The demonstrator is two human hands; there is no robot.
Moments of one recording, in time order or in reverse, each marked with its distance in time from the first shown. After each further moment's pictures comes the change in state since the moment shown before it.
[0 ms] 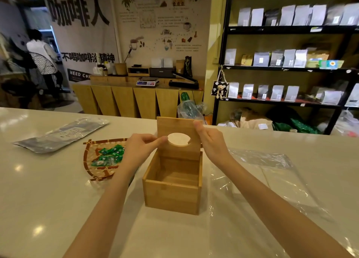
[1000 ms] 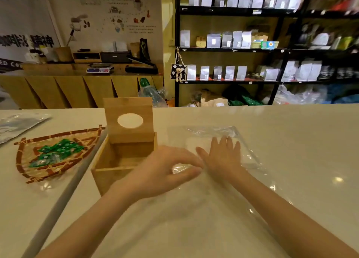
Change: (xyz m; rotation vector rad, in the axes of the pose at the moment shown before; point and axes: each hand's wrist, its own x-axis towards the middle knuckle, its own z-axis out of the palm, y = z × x) left_hand -0.104 0.084 0.064 0.272 -0.668 0.697; right_hand -0.092 0.078 -0.087 -1.081 -0.083 0.577
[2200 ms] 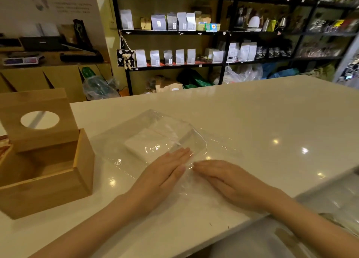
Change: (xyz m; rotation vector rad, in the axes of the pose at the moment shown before) left_hand 0.042 0.020 0.125 -0.258 -0.100 0.150; right_hand -0.116 0.153 -0.019 0.253 -0.044 -0.514
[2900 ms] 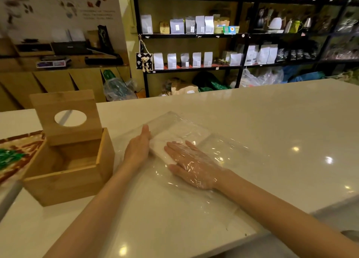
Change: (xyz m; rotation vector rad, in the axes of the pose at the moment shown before) left_hand 0.031 -0.085 -0.050 -0.229 0.422 -0.859; right_hand 0.089 -0.032 0.033 -0.114 -0.018 -0.069
